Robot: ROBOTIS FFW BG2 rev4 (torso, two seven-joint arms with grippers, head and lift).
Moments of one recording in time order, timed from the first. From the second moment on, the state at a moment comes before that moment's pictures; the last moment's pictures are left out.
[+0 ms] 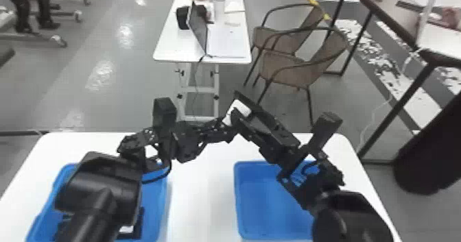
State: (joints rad) left arm -0.26 0.04 -0.20 -1.23 -0.04 -0.05 -0.87; right arm 0.03 -0.06 0.11 -1.62 -0.52 0.16 0.42
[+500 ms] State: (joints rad) left arm -0.26 0.04 -0.25 -1.23 0.00 -0.05 -0.87; right arm -0.02 -0.06 0.12 -1.57 -0.50 0.15 0.40
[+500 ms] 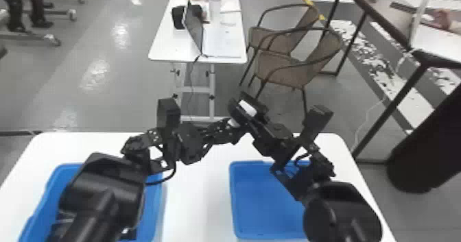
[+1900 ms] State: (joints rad) left arm 0.06 0.02 0.17 -1.55 0.04 0.13 -0.81; right arm 0.06 -0.09 -0.07 -1.37 -0.39 0.12 0.36
